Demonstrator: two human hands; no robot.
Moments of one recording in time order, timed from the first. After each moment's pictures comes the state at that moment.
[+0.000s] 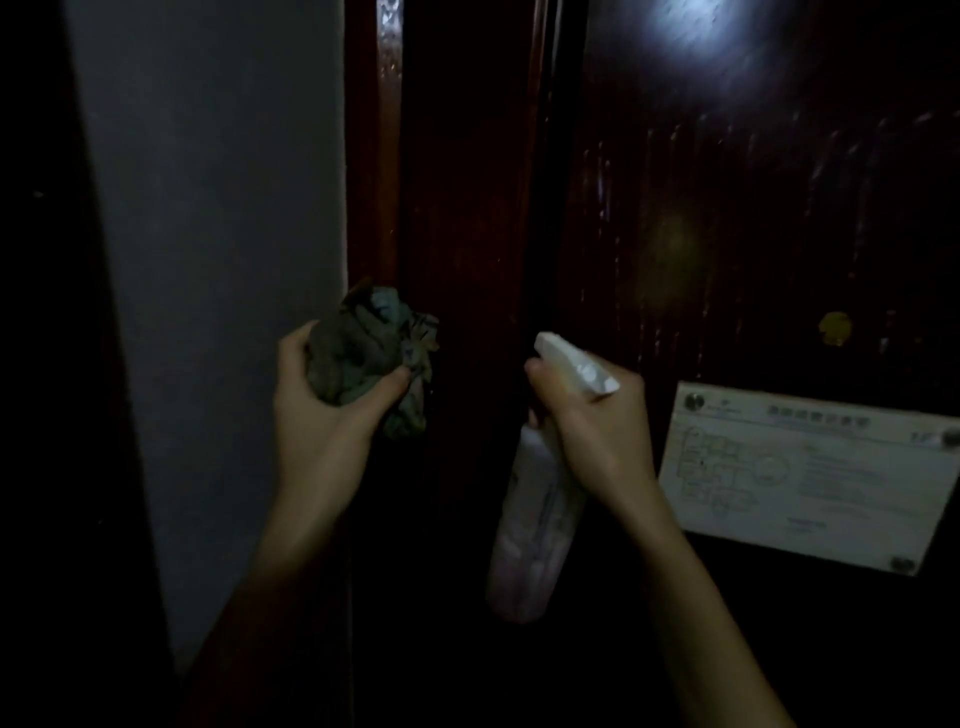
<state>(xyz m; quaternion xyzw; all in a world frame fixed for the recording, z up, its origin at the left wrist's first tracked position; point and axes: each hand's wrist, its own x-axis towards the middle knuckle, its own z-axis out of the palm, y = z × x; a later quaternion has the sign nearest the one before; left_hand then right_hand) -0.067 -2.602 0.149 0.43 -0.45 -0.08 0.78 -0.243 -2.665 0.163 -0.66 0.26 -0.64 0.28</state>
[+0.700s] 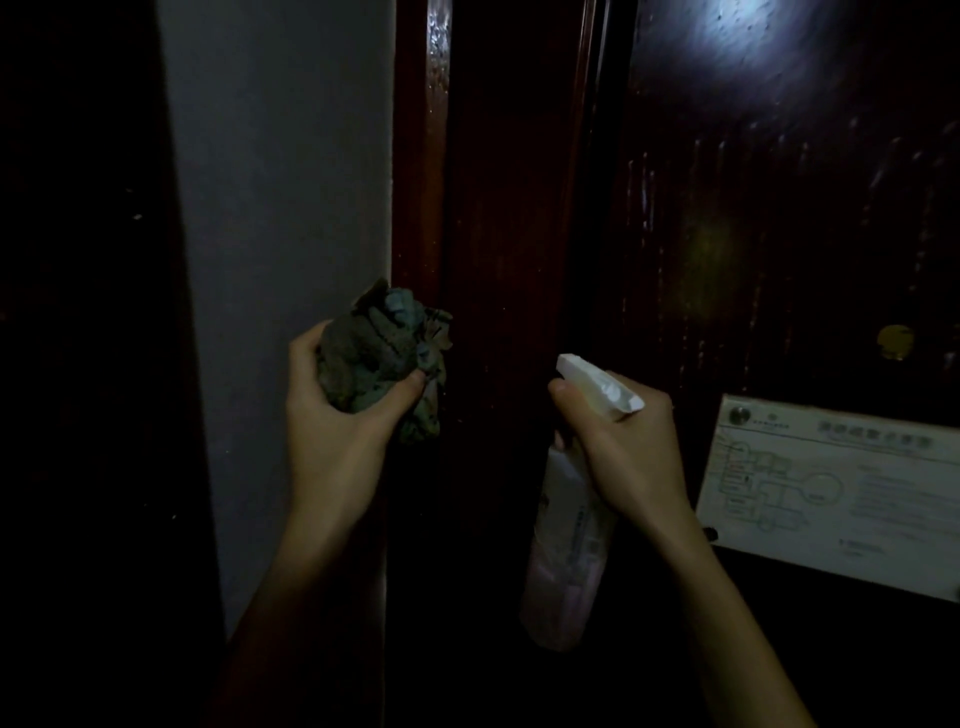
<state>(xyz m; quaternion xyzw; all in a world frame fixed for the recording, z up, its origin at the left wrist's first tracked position) -0.052 -2.591 0.151 0.42 -0.44 -0.04 0.79 -0.236 -2.666 0.156 -0.68 0.26 -0.63 0.27</state>
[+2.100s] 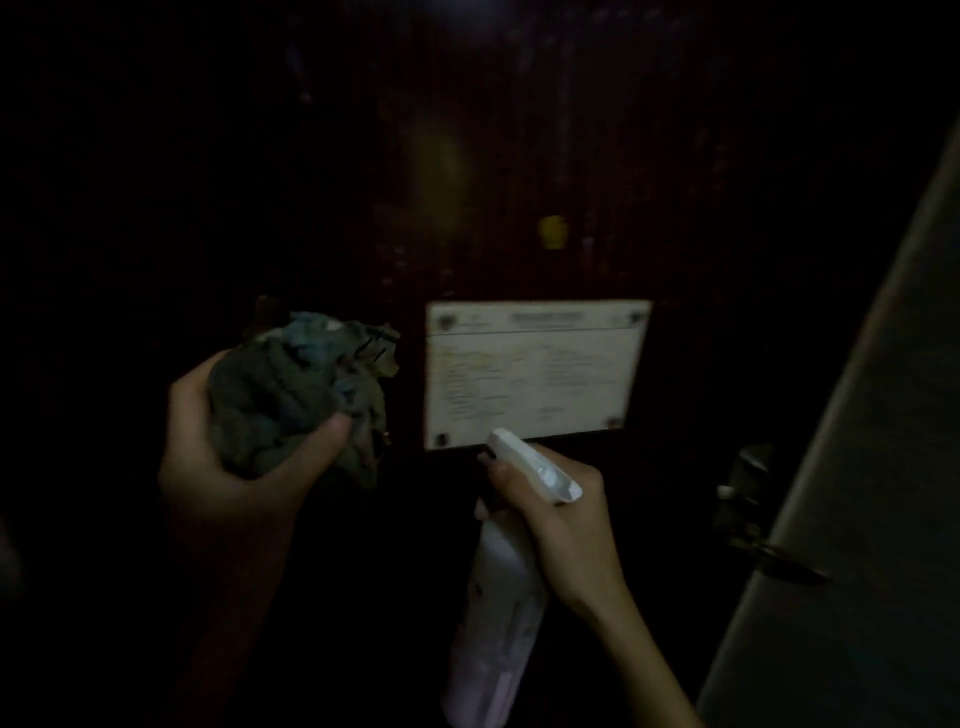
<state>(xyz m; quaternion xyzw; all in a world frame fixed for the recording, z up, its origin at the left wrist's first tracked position) -0.186 -2.633 0.105 0.40 -0.52 -0.19 0.73 -0.383 -2.626 0.060 -0.56 0.41 -0.66 0.27</state>
